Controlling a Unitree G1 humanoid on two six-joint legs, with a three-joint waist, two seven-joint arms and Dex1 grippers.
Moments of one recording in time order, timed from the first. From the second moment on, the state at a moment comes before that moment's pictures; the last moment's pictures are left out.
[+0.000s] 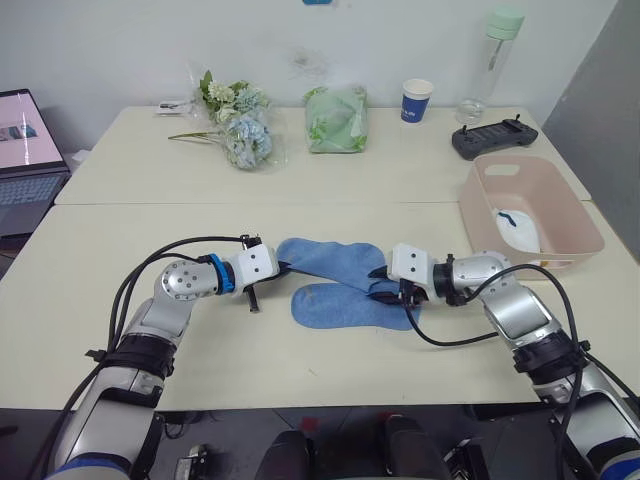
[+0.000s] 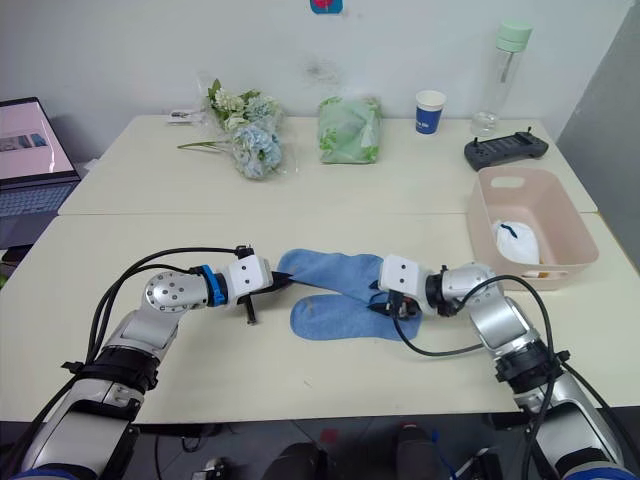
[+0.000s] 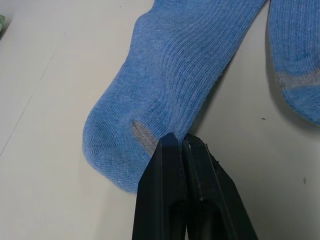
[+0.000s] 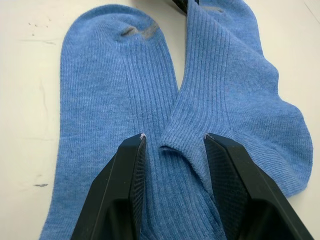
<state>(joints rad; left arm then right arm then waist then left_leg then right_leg) -0.56 0.62 -0.19 0.55 0.08 -0.33 -0.93 -0.56 -0.53 0.35 0.08 -0.02 0.21 1.06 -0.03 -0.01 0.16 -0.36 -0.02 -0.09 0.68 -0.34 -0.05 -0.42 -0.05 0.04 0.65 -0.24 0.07</state>
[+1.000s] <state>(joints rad) -0.56 0.61 -0.15 0.50 0.01 -0.24 -0.96 -0.62 -0.47 0.26 0.15 0.06 0.29 1.04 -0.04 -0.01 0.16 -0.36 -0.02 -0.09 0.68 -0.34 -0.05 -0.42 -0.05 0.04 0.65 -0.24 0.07</state>
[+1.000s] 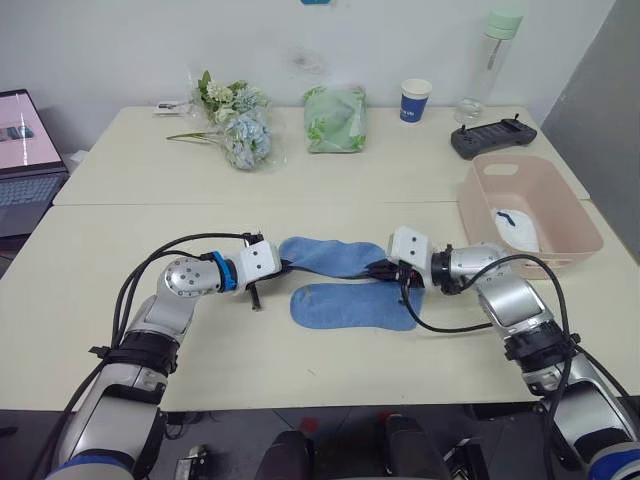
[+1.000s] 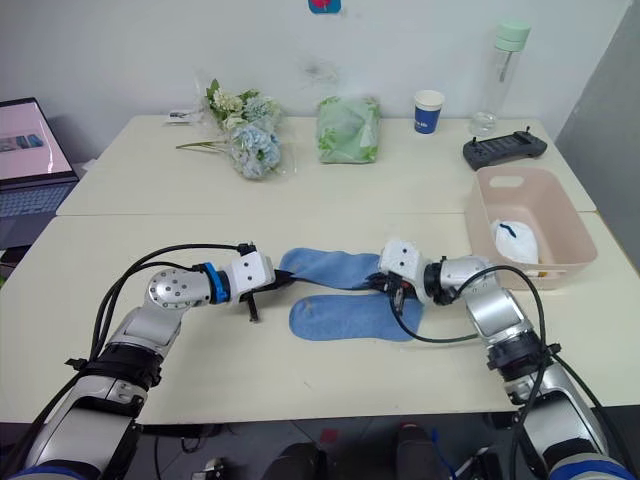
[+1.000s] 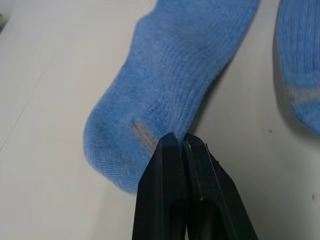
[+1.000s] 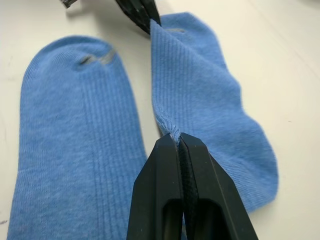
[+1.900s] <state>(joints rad) -0.19 0.98 -0.06 -0.45 -0.65 0.73 -1.24 -0.36 -0.86 0.04 -0.46 0.72 1.06 1.18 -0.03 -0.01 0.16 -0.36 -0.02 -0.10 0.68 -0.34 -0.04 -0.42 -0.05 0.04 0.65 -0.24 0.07</state>
